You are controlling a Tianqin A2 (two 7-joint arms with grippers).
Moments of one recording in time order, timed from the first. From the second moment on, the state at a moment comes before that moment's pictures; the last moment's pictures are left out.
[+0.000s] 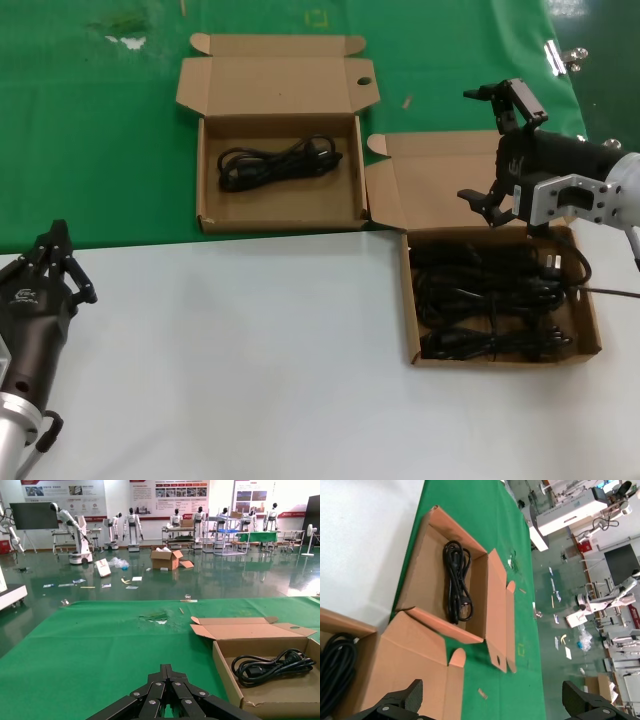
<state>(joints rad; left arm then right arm) 0.00 -0.30 1.60 -1.60 -1.80 0.00 0.00 0.78 0.63 -2.04 1.03 1.68 -0.61 -0.83</state>
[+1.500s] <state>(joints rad) 0.00 -0.30 1.60 -1.60 -1.80 0.00 0.00 0.38 0.47 -1.81 1.32 1.74 -0.31 -0.42</state>
